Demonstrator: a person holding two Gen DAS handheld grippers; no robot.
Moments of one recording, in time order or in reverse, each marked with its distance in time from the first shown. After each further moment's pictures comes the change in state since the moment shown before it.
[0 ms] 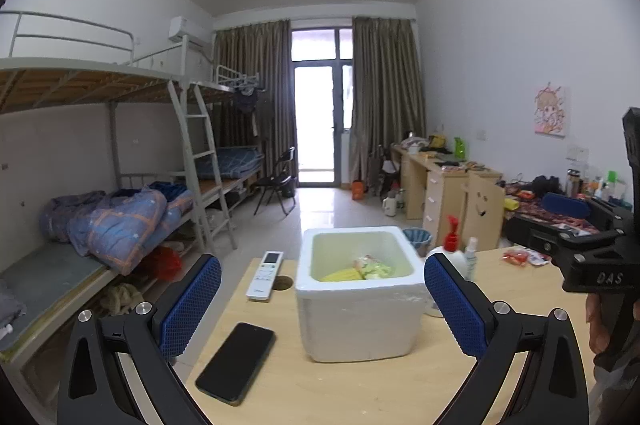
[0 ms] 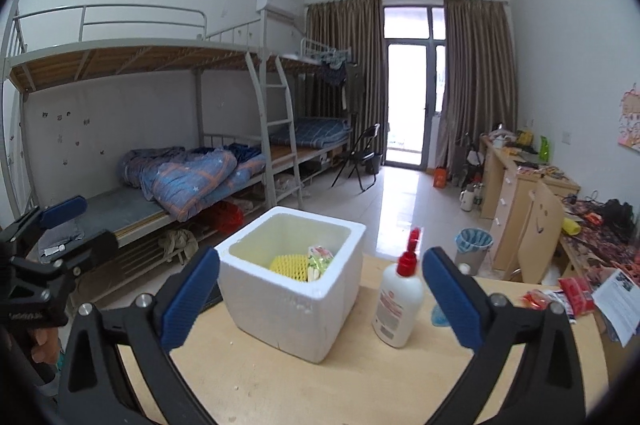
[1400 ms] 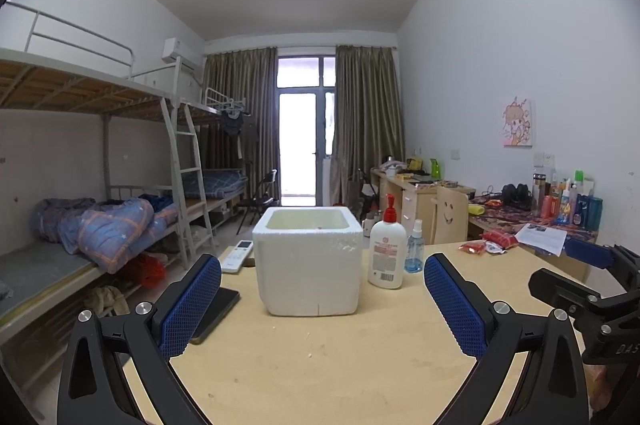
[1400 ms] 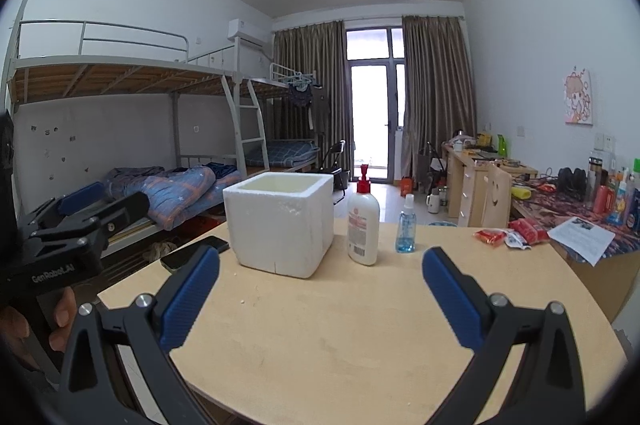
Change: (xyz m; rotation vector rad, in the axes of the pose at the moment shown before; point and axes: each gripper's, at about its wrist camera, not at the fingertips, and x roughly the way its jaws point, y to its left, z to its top) left arm -0.084 -0.052 -0.085 -0.006 -0.109 -0.051; right arm -0.117 0.018 -0.129 0.063 -0.107 -0.117
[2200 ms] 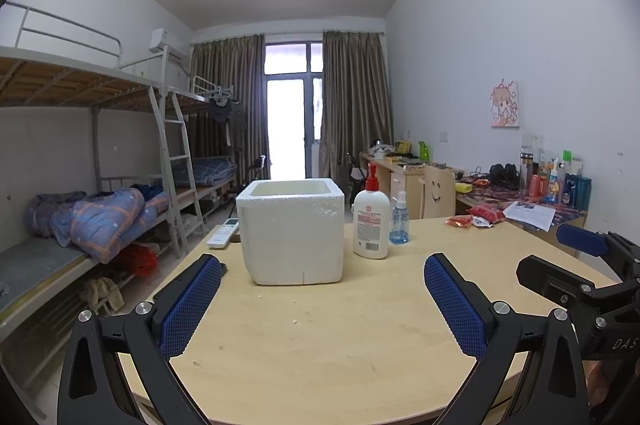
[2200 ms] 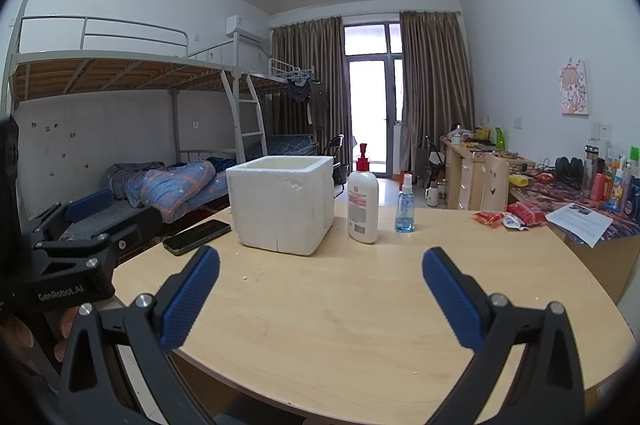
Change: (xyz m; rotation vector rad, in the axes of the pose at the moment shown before) left arm -0.009 -0.013 -0.023 0.023 0.049 -0.041; right arm -0.013 0.006 -0.016 0.004 0.015 -0.007
